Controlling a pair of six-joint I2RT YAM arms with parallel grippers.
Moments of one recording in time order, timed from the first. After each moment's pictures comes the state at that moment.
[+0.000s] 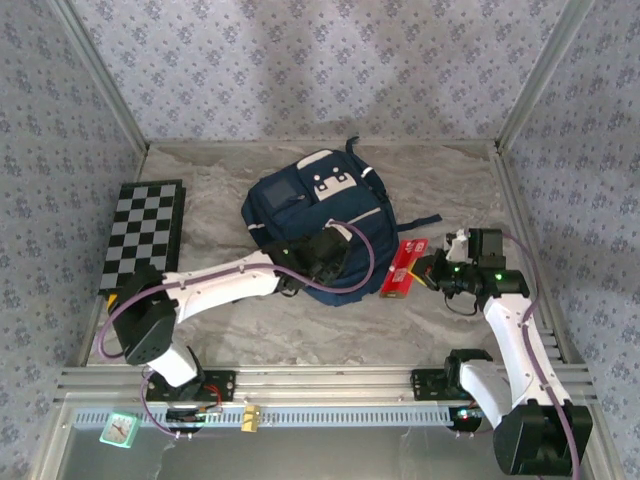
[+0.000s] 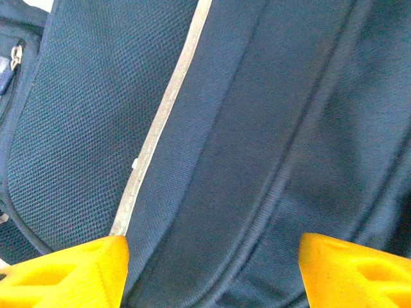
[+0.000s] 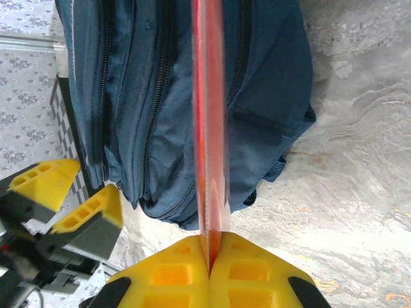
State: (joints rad) left arm -1.04 1.60 1.18 -0.55 -0.44 -0.17; right arm -0.01 0.87 0.68 -0.75 -0.67 0.65
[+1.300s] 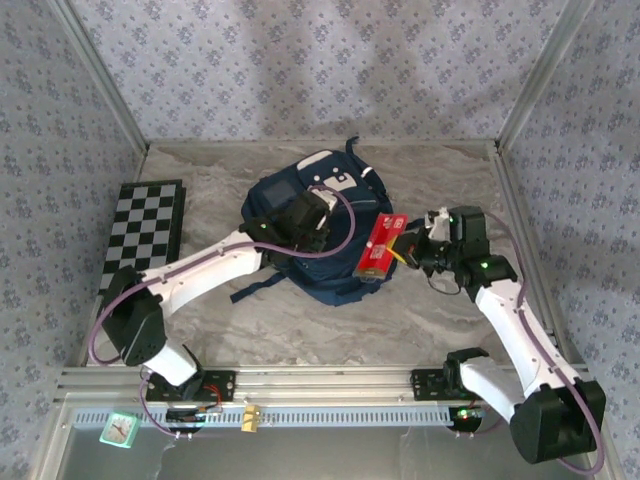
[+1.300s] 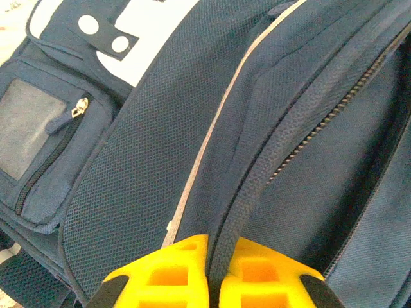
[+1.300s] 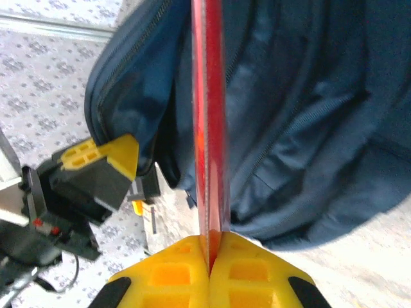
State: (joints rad) left arm -0.88 1.55 1.26 -0.51 -0.28 -0.22; right arm 0.19 0.97 0.76 -0.45 -0.65 0.92
